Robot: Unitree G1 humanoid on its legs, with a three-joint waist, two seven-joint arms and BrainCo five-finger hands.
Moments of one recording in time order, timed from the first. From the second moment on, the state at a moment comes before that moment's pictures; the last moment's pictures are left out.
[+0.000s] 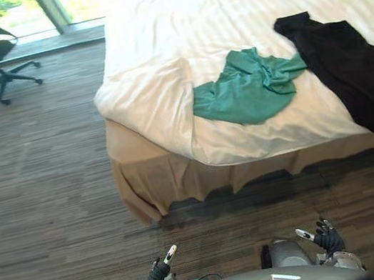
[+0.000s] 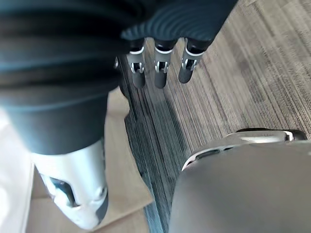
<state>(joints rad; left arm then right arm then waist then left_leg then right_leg) 0.10 -0.08 0.53 0.96 -0.18 -0.03 -0.03 0.17 -0.03 -0.40 0.96 -0.10 -0.22 0.02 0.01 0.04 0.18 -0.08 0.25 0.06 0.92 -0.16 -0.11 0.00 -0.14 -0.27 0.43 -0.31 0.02</state>
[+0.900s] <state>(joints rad) 0.08 0.01 0.33 1.01 -0.10 0.00 -0.08 0.17 0.03 -0.42 0.96 -0.11 -0.20 -0.01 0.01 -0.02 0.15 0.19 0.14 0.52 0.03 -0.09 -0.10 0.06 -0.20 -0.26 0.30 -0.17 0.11</state>
